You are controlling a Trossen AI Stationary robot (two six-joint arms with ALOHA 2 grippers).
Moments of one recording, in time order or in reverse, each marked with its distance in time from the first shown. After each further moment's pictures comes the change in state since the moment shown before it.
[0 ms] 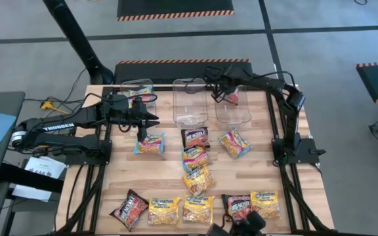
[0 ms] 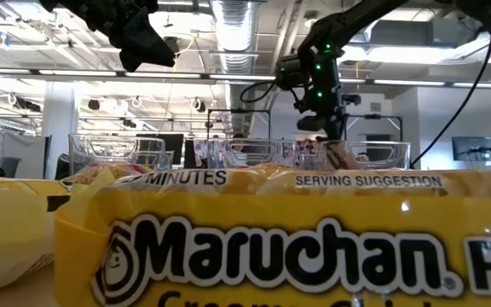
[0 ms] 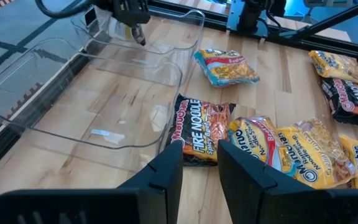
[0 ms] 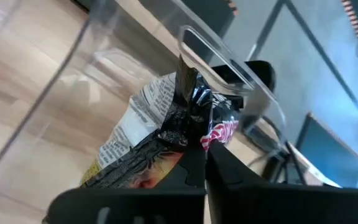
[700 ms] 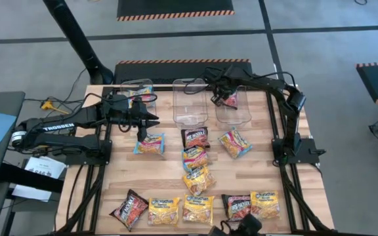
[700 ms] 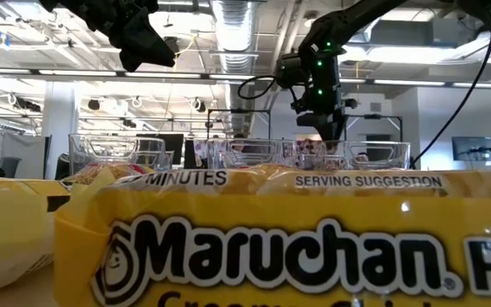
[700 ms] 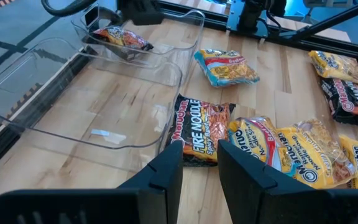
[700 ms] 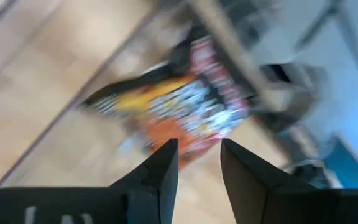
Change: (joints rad) left arm 0.000 0.000 0.000 0.000 0.000 -0.001; right arm 0.014 -0.009 0.000 -0.027 -0.181 -0.105
